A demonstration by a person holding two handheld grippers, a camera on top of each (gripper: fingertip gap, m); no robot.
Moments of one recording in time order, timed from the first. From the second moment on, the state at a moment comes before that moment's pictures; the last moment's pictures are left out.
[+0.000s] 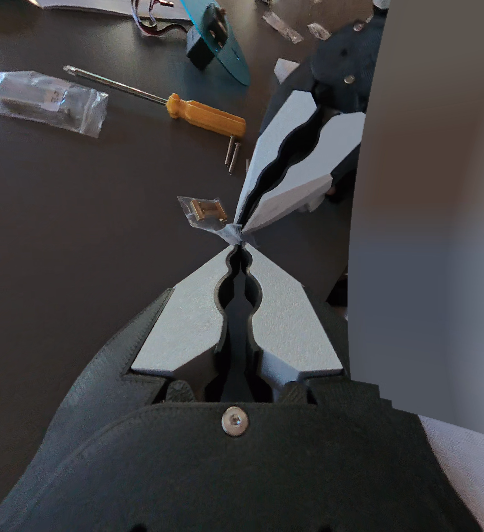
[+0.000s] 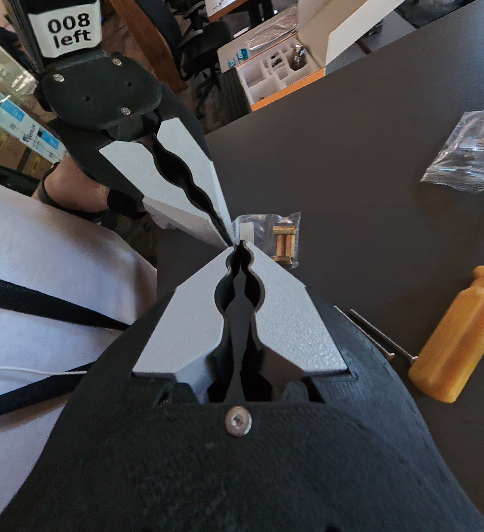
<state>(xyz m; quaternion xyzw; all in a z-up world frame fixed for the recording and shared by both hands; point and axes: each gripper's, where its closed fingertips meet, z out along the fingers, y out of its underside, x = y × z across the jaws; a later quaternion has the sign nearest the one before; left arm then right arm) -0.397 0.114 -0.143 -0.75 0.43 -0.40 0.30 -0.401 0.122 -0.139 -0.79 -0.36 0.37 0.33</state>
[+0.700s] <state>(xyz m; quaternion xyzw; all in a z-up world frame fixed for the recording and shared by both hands) -0.388 0.127 -0.141 -0.77 0.38 -0.41 0.30 -0.398 0.127 -0.137 -0.80 -0.32 0.41 0.31</state>
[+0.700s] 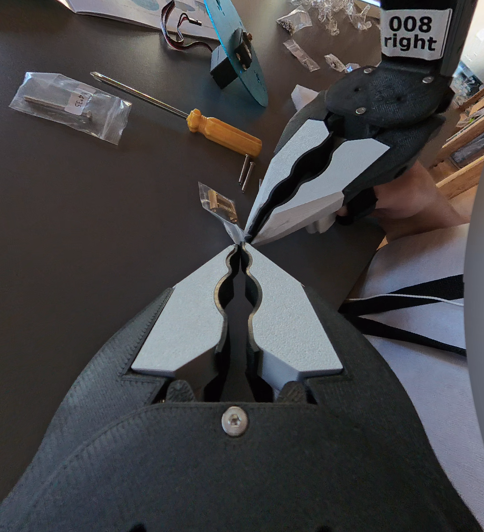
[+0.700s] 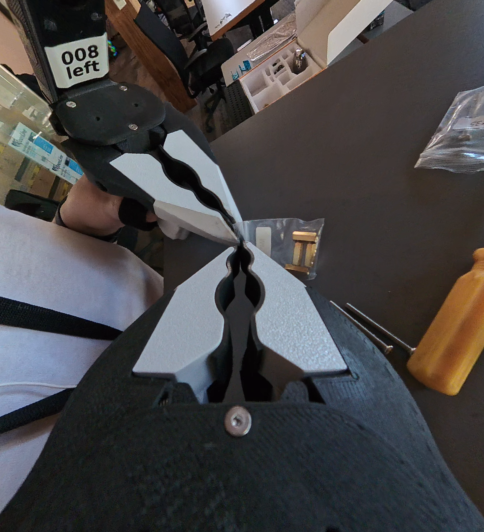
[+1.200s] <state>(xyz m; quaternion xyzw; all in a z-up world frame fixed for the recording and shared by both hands) -0.388 0.128 -0.142 -0.78 0.38 -0.41 0.30 -0.396 0.130 -0.145 -0.81 -0.33 0.38 0.30</state>
